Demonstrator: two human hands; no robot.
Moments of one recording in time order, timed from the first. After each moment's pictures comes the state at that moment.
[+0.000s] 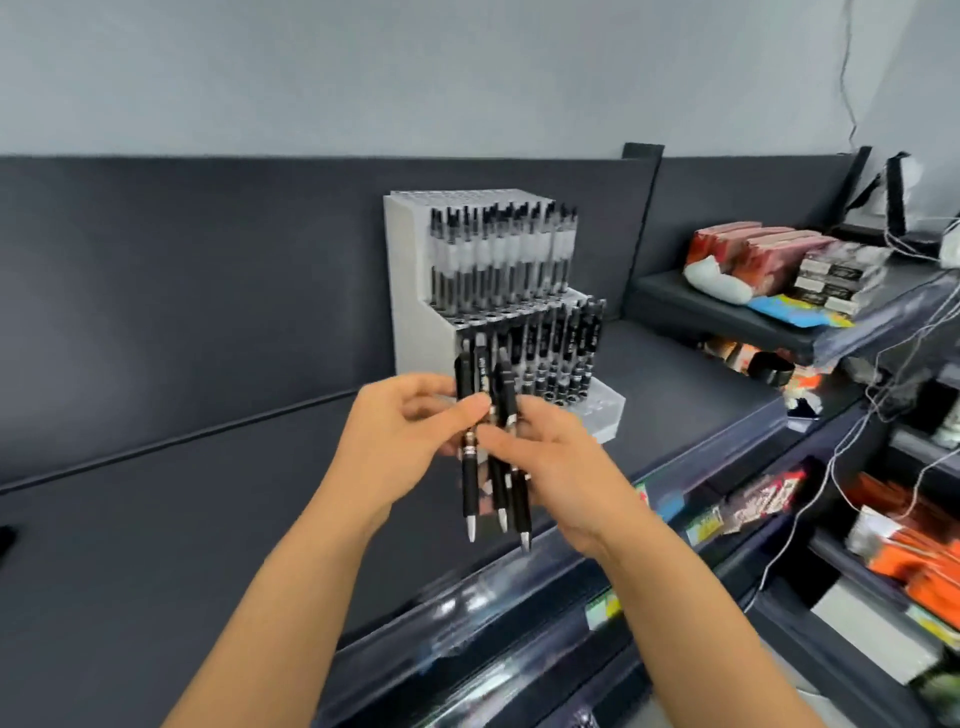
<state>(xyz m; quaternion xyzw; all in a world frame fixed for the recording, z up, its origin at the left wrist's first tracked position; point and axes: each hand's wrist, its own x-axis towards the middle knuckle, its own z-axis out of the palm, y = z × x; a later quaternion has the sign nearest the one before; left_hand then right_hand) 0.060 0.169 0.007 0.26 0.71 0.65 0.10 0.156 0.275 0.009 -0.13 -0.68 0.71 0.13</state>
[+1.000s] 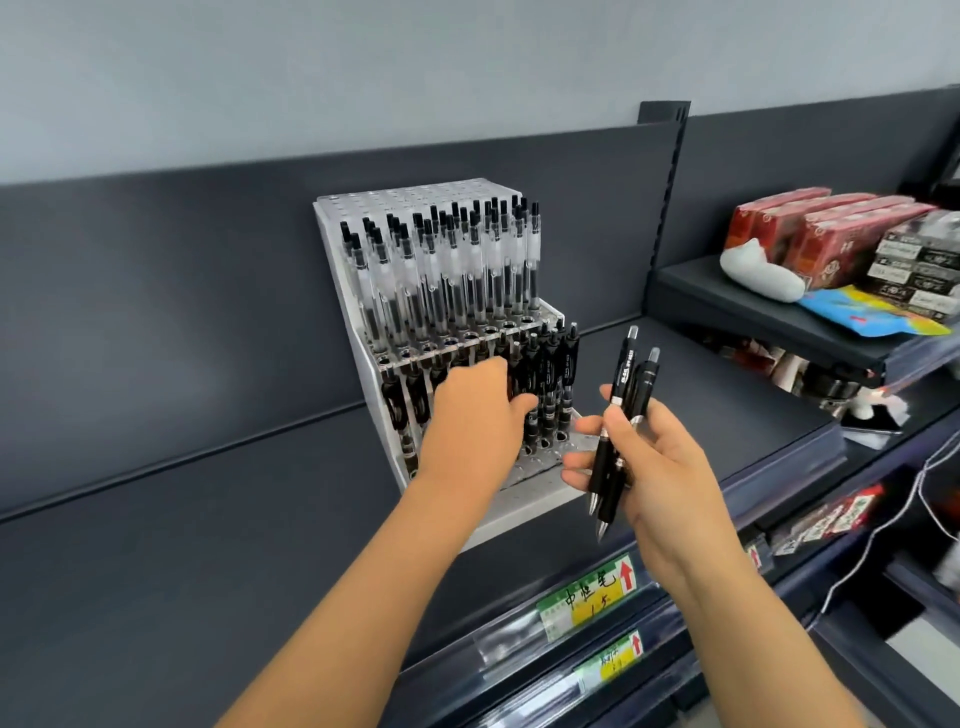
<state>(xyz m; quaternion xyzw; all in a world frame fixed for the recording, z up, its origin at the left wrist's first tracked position) 0.041 0.331 0.007 0.30 0.89 0.30 -0.13 0.156 0.422 -0.018 -0.18 -0.56 0.75 0.30</state>
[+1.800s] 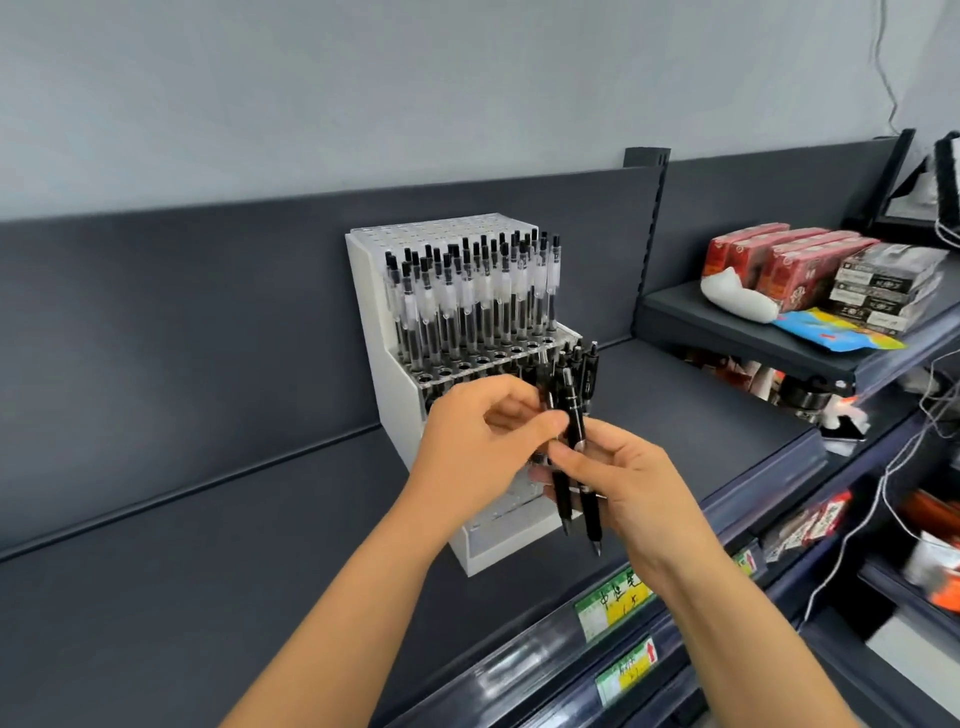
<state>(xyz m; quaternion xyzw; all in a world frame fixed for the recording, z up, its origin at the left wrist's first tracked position) 0.042 0.273 0.022 0.41 0.73 0.55 0.03 0.145 0.379 -0.004 -0.14 -0.64 0.72 0.23</state>
